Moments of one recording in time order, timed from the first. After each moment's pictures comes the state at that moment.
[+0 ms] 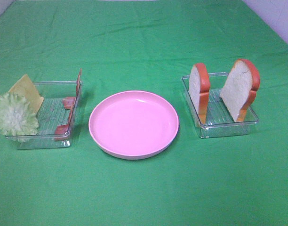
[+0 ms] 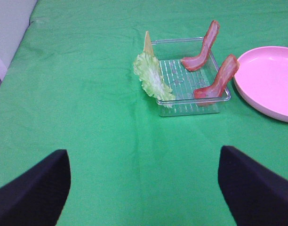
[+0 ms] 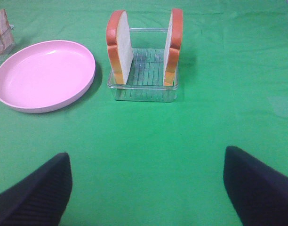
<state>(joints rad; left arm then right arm) 0.04 -0.01 -0.50 -0.06 1.04 0.03 -0.01 0.00 -0.51 0.16 1.07 -0.17</state>
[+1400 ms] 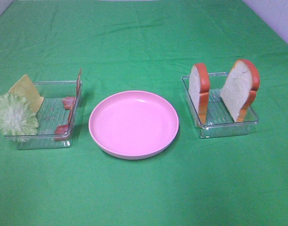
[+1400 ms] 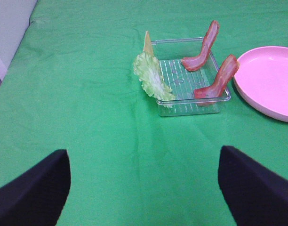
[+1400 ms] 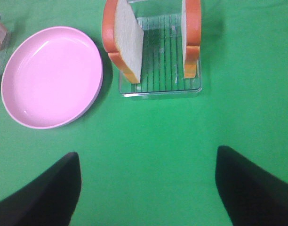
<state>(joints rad) 0.04 -0.01 -0.50 -0.06 1.04 0.03 -0.01 0.94 -0.90 0.25 0.97 -0.13</state>
